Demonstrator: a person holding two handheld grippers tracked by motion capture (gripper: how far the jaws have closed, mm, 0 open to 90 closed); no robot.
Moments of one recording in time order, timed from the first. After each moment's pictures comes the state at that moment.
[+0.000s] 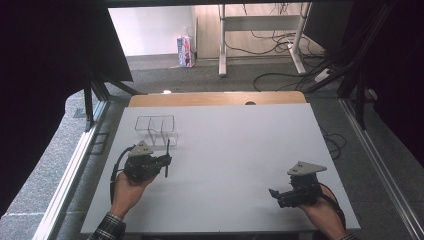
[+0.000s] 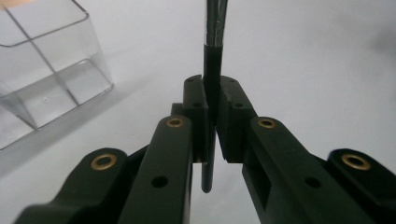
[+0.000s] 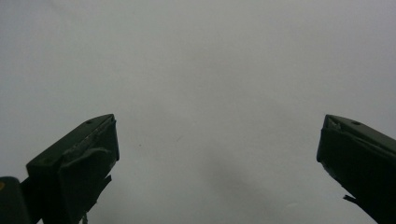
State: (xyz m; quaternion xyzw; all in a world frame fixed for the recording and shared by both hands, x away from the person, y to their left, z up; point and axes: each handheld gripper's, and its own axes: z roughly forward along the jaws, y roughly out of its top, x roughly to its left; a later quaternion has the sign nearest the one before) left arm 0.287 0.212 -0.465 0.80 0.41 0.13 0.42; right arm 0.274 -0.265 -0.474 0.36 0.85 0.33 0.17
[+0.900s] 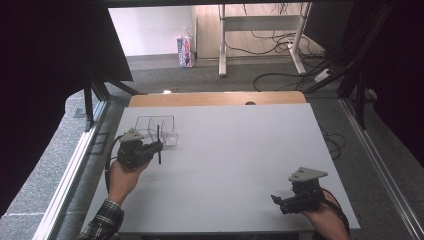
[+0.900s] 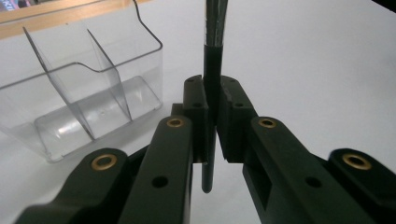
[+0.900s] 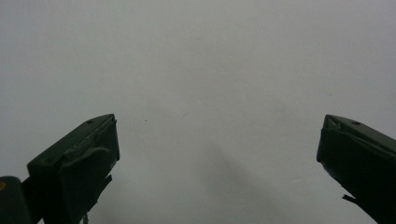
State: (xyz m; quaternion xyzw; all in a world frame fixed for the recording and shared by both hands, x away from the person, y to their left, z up) left arm 0.317 0.233 -0.455 0.77 0.46 0.15 0.43; right arm 0.262 -0.268 -0.478 0.35 0.87 0.31 0.17
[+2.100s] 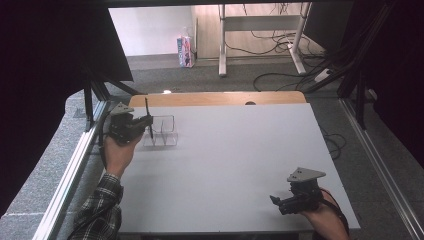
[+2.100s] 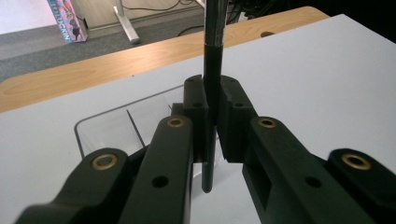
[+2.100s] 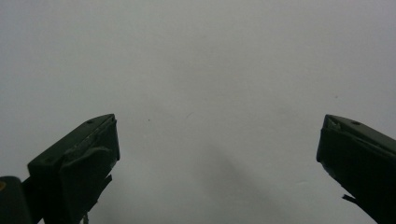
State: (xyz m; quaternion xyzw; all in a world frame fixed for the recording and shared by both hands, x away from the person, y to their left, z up) left arm 0.365 0.258 -0.415 0.73 0.49 0.21 0.43; right arm 0.262 -0.266 -0.479 0.35 0.87 0.31 0.16
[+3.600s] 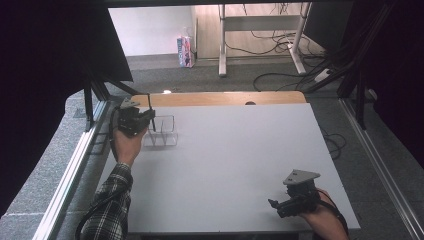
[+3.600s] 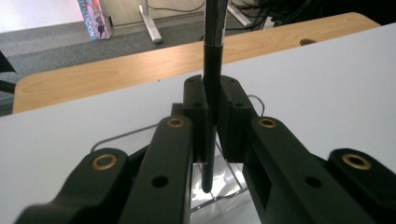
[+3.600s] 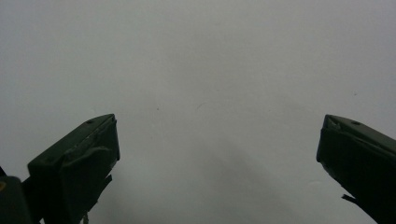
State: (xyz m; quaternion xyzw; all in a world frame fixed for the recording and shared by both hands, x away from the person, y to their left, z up) left arm 0.405 0.255 -0.445 0.70 0.52 0.23 0.42; right arm 0.261 -0.260 -0.484 0.33 0.88 0.29 0.16
